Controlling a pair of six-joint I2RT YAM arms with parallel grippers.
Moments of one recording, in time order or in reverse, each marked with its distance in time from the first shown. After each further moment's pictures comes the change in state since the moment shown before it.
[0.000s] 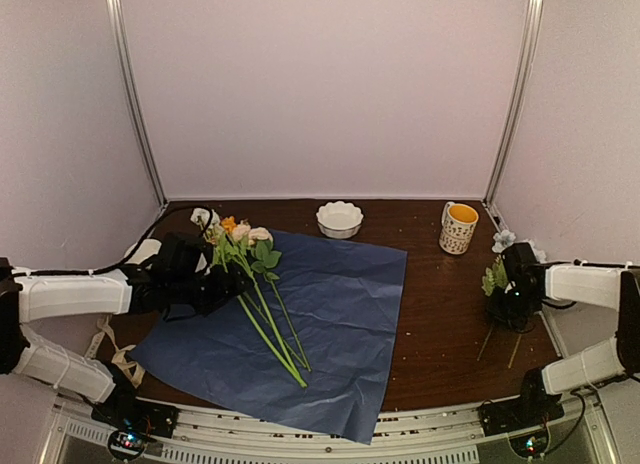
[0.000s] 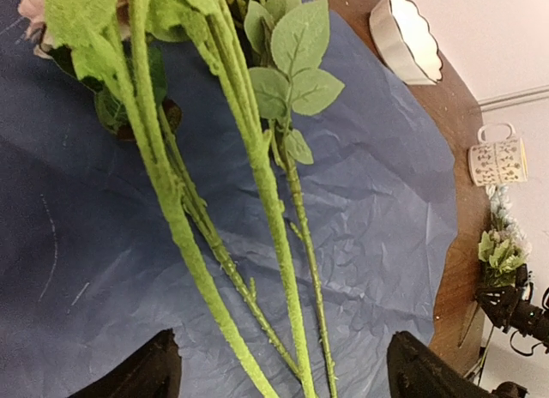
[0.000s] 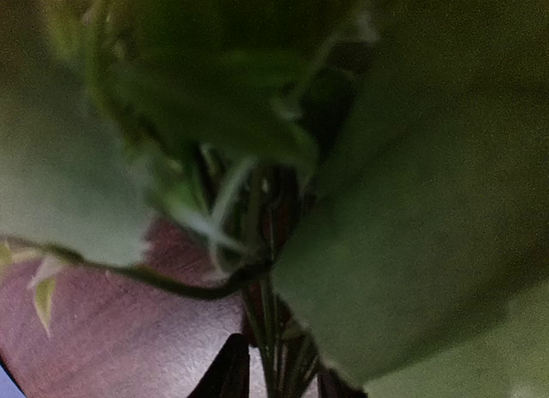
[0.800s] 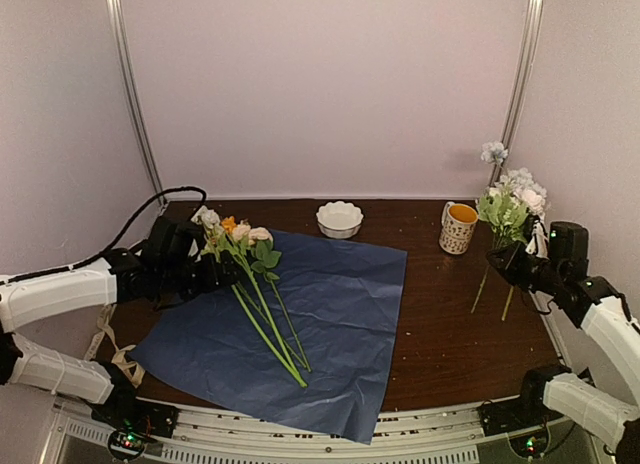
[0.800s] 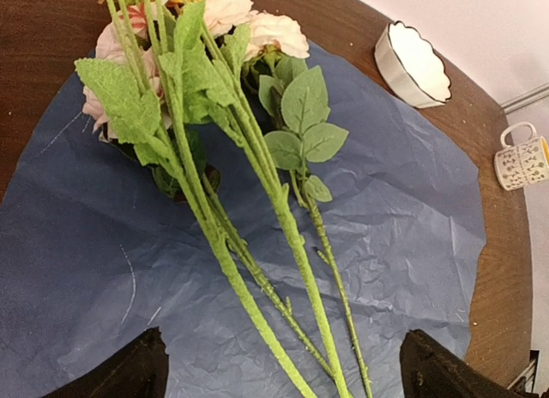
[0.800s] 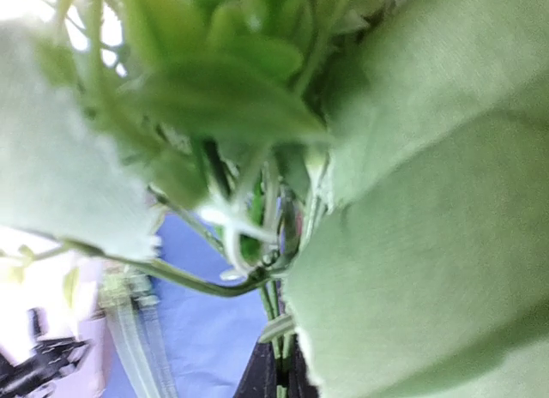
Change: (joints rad) left arm -0.001 -0.097 0.117 -0.239 -0.162 0.174; right arm -0.005 -0.529 0.013 0.185 -0.356 -0.009
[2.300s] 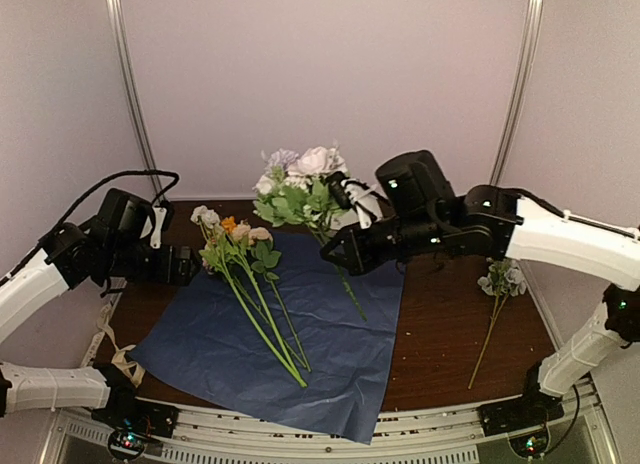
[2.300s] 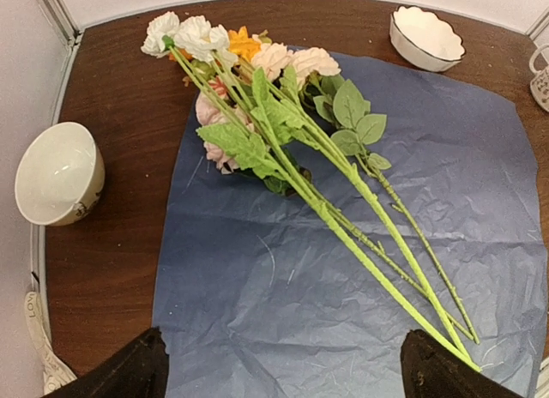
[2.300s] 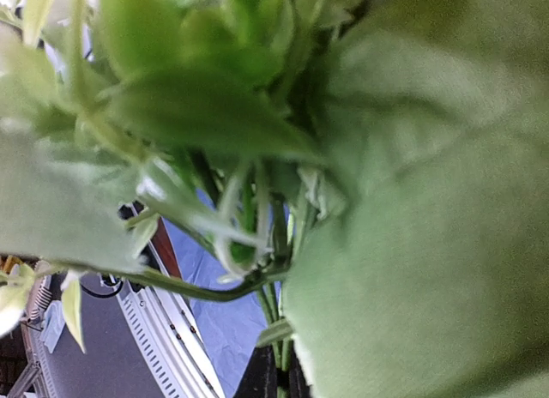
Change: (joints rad) left arm 0.078 -0.231 0.231 -0.537 -0.083 0.443; right arm 1.013 0.726 0.867 -0.200 0.222 -0.253
